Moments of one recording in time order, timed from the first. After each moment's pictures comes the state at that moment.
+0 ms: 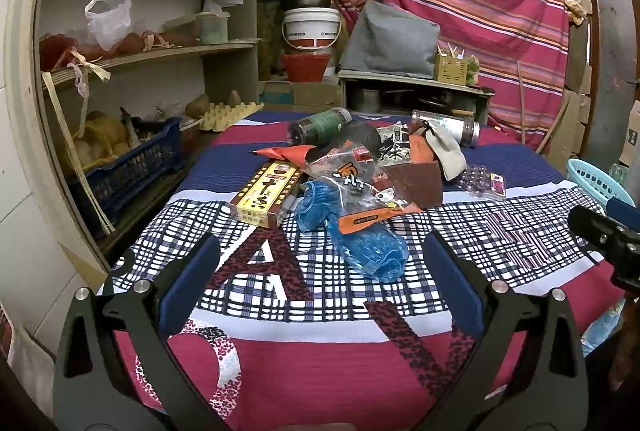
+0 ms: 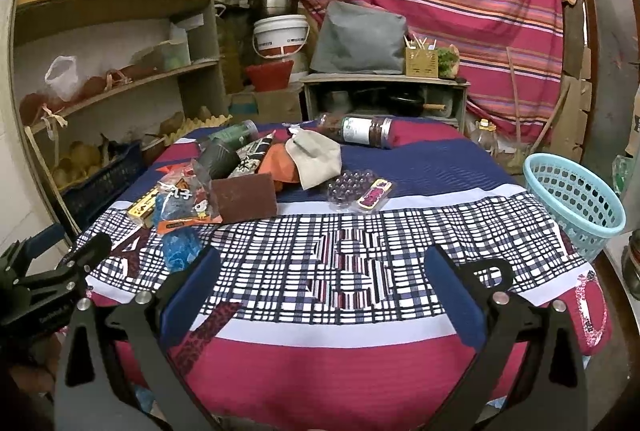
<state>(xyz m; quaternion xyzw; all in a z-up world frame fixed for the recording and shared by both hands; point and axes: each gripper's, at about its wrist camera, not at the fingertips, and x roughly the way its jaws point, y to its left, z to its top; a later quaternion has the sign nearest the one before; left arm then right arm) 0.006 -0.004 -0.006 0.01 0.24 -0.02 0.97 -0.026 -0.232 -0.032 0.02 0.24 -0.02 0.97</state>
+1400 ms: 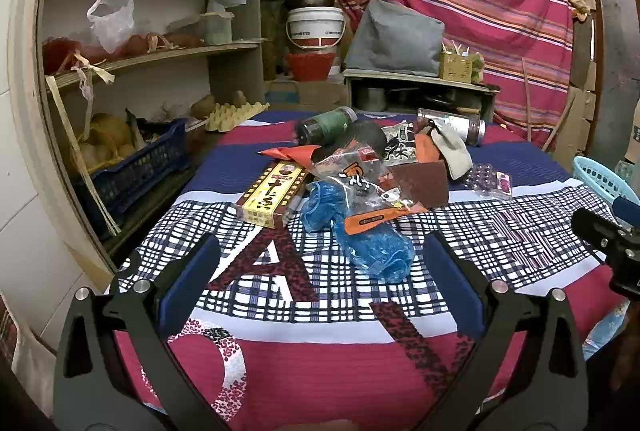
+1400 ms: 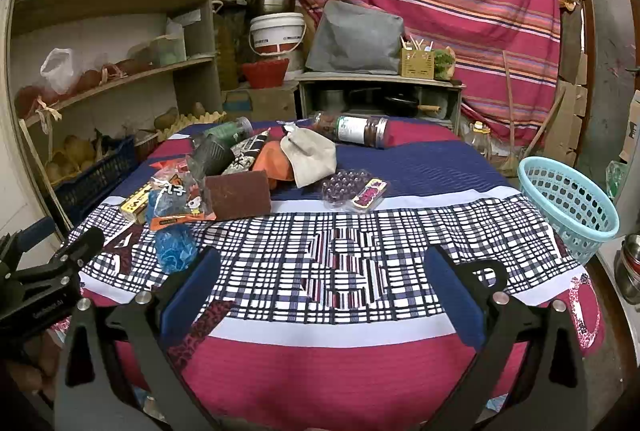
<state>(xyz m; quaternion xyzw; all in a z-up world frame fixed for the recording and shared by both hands) 0.006 -0.002 -0.005 0.01 0.24 0.00 0.97 -0.027 -0.233 -0.033 0.01 0.24 -0.03 0.97</state>
